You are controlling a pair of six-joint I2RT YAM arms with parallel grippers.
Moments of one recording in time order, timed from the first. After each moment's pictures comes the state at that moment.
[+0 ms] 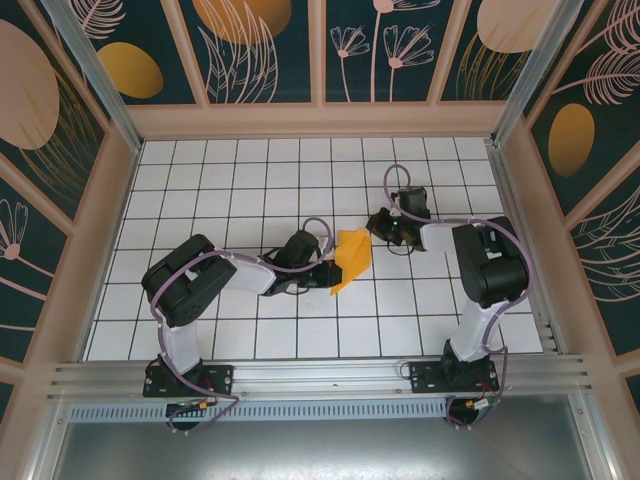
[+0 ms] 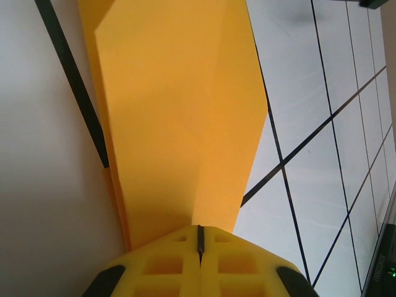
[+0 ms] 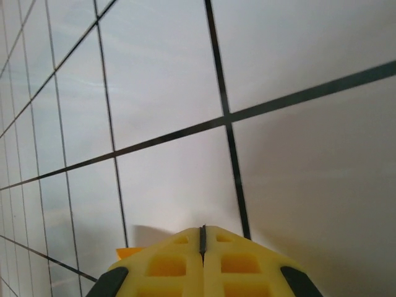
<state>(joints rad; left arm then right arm) -0.81 1.89 0.79 0.36 0.40 -0.79 0.28 1.81 0.86 0.15 -0.42 0.74</state>
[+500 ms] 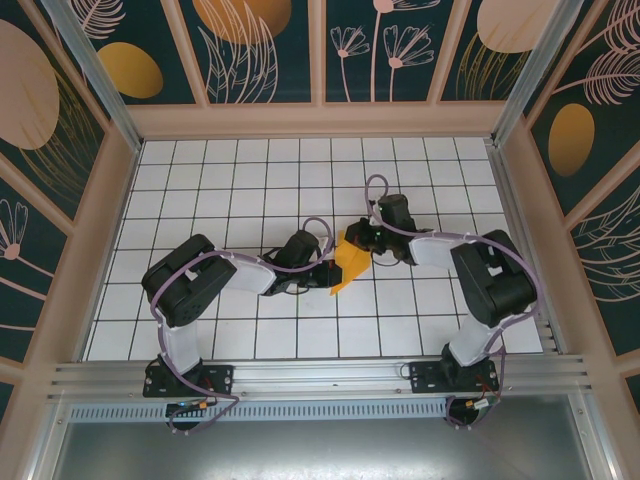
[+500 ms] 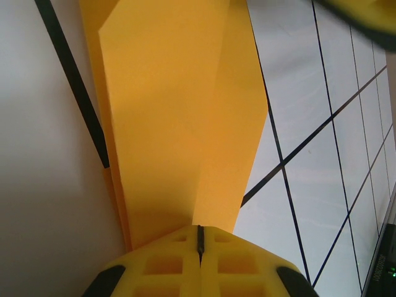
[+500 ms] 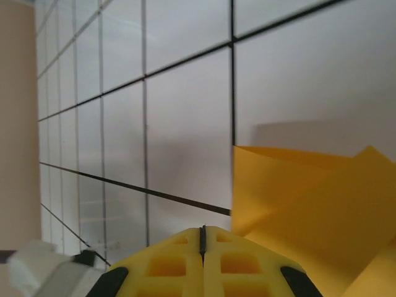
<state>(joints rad) -0.81 1.89 0.79 0.35 0.40 -0.79 0.44 1.72 0.78 0.20 -0.47 0.79</state>
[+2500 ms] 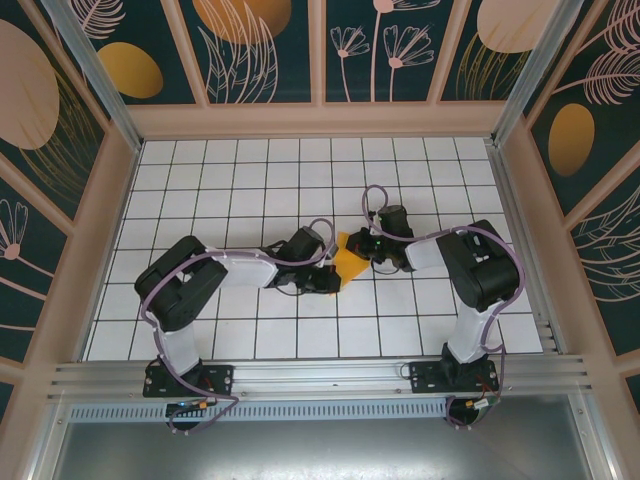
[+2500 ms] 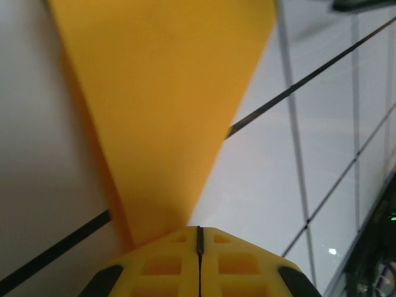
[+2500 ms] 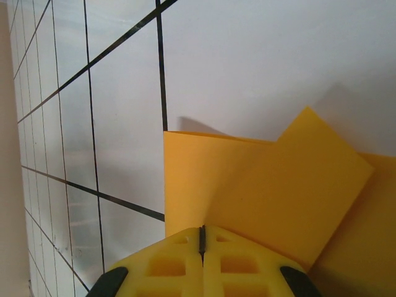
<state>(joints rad) -0.81 1.85 0.88 0.02 0.49 -0.72 0.43 1.83 0.72 0.35 -0.48 0.81</state>
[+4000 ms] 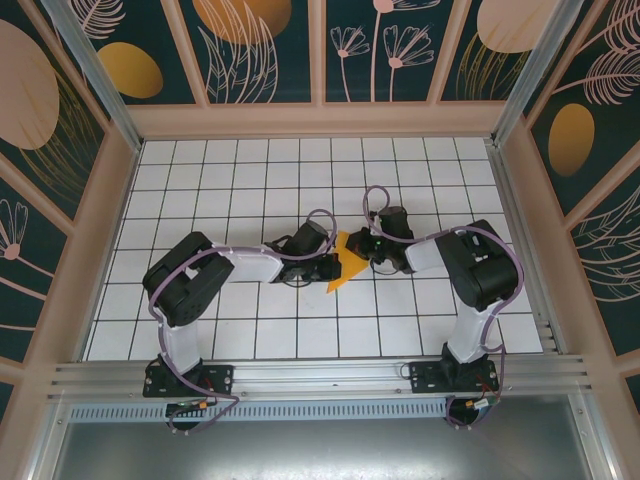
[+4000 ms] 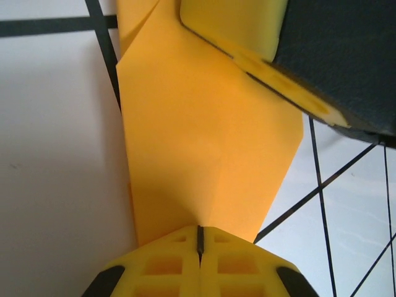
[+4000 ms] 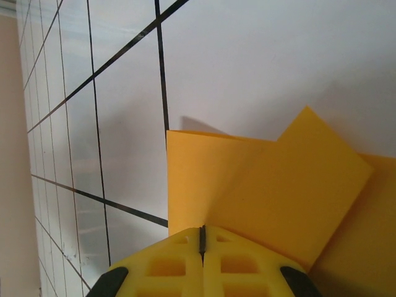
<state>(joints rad) -0.81 1.89 0.95 0.06 0.30 -0.76 0.43 1.83 0.71 0.39 -0.47 0.86</state>
